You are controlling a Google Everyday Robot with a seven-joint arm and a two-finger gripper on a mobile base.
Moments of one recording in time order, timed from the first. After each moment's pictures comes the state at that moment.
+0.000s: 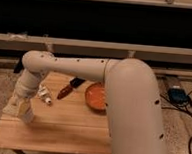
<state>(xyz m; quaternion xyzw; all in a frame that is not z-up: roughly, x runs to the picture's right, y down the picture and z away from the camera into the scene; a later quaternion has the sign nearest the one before) -0.344 0.151 0.654 -0.42 -0.40 -0.17 0.80</state>
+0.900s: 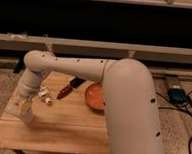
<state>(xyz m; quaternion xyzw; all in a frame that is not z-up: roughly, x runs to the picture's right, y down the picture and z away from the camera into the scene) -0.338 0.150 0.660 -0.43 -0.39 -0.17 0.80</state>
